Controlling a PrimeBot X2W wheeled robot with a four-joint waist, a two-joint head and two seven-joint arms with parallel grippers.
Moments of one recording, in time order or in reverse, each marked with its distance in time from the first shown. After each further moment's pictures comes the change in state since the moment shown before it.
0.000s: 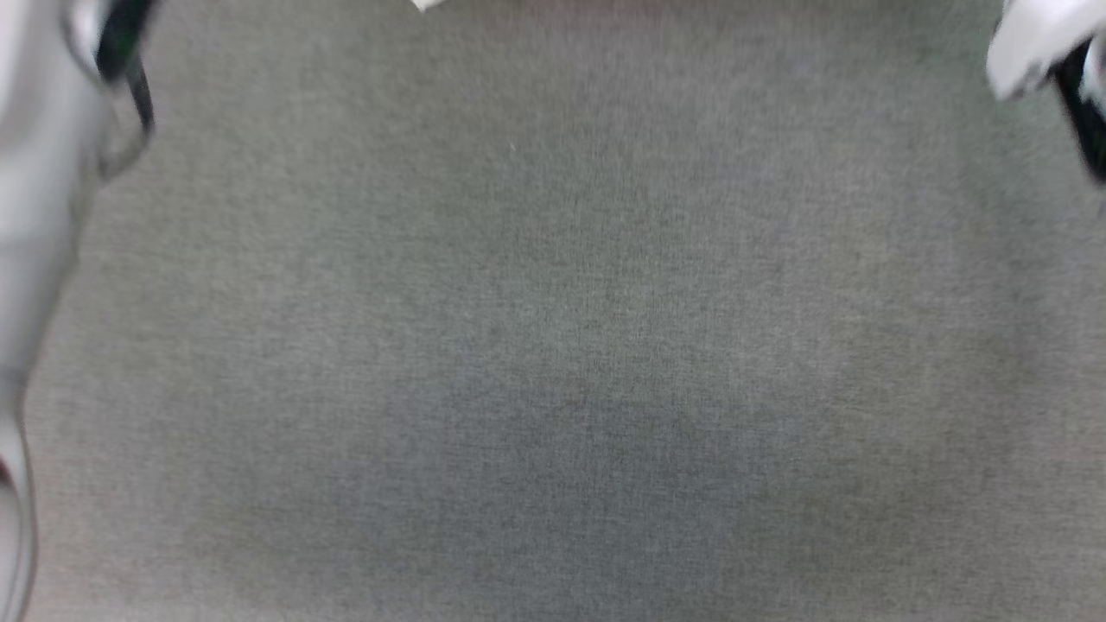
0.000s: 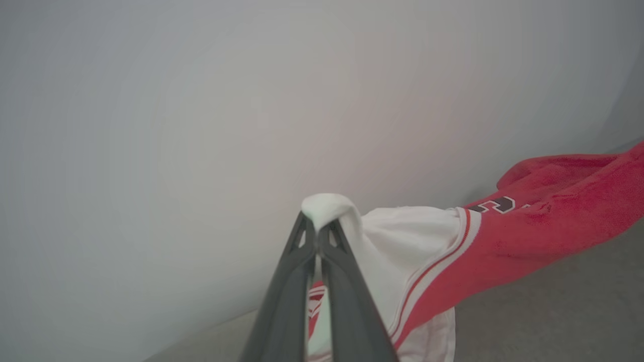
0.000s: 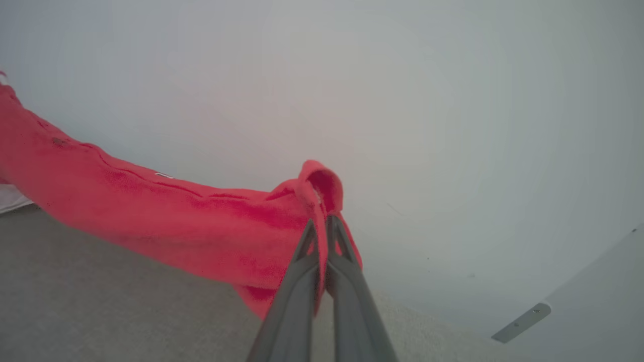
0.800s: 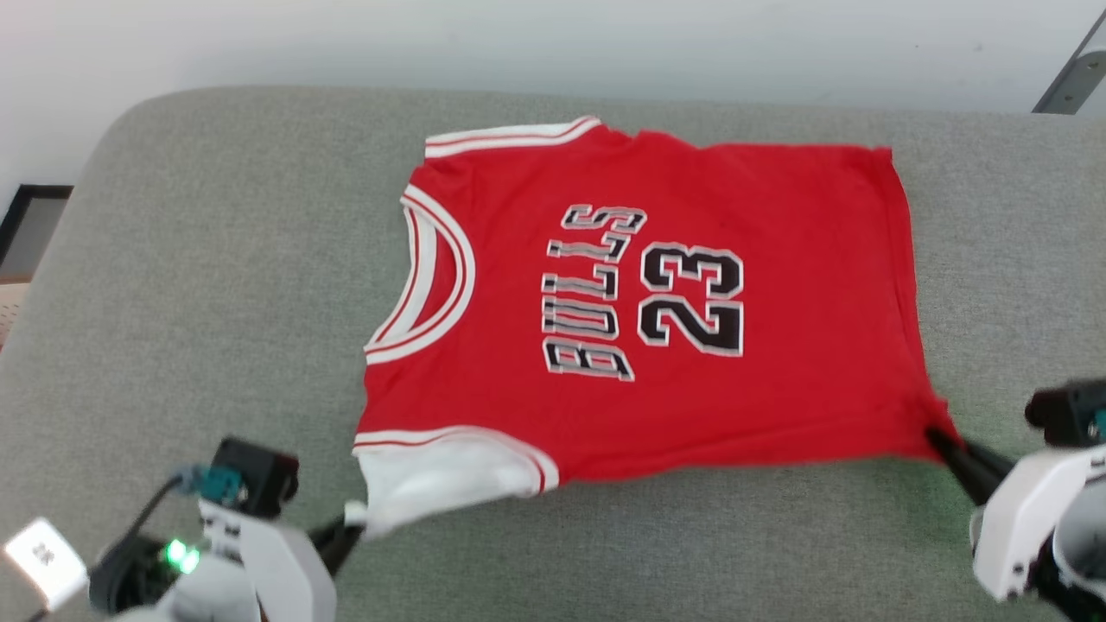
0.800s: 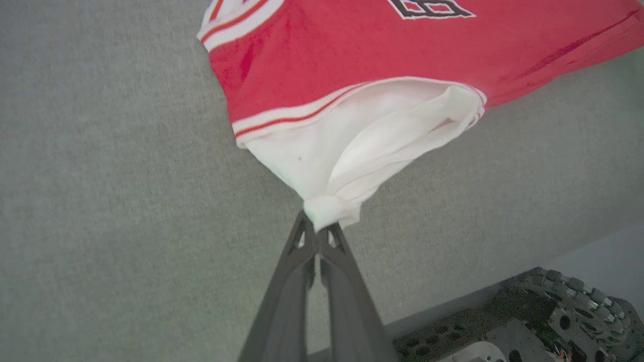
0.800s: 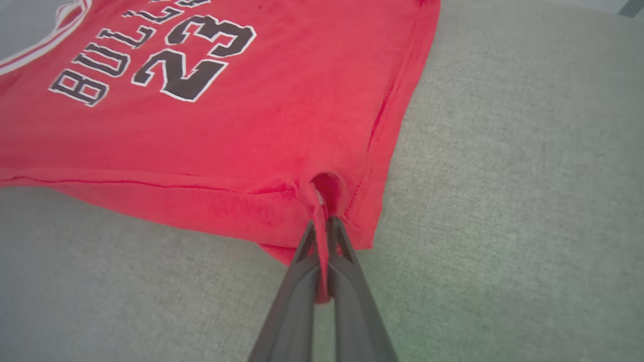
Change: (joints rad) left arm 1.147 0.494 -0.089 -1.104 -0.374 0.454 0.398; right arm 0.995 -0.233 -0.026 -0.644 0.427 0.000 0.462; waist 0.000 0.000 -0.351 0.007
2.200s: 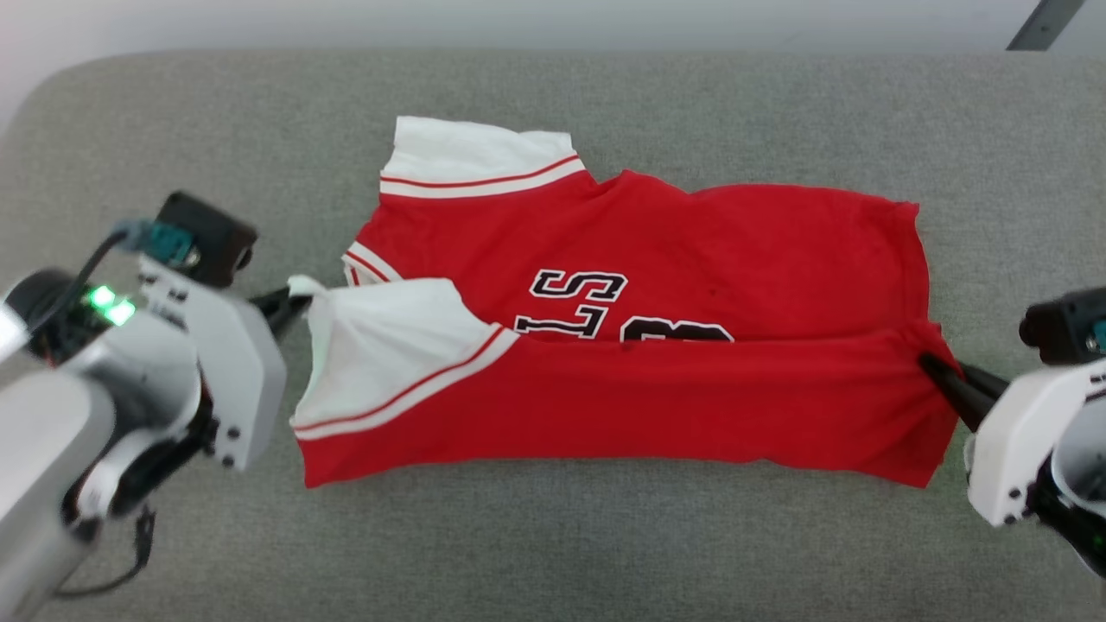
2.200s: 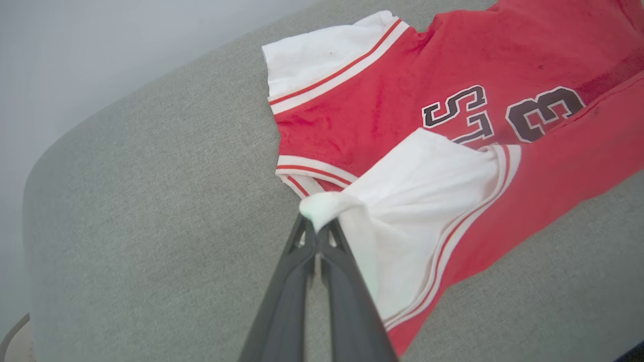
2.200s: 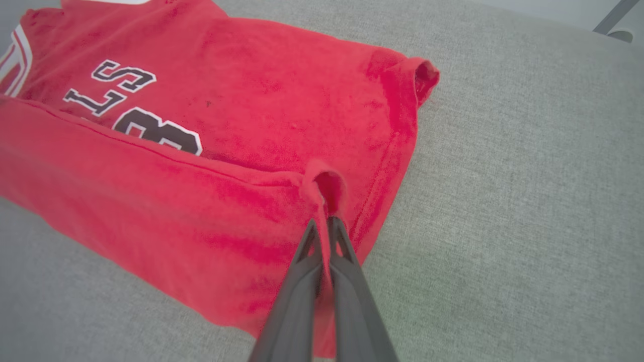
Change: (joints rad) left arm -0.371 0.012 0.053 0.122 0.108 -0.182 0.195; right arm -0.018 0.071 -0.137 -0.232 -0.099 0.000 0.293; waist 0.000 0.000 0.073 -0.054
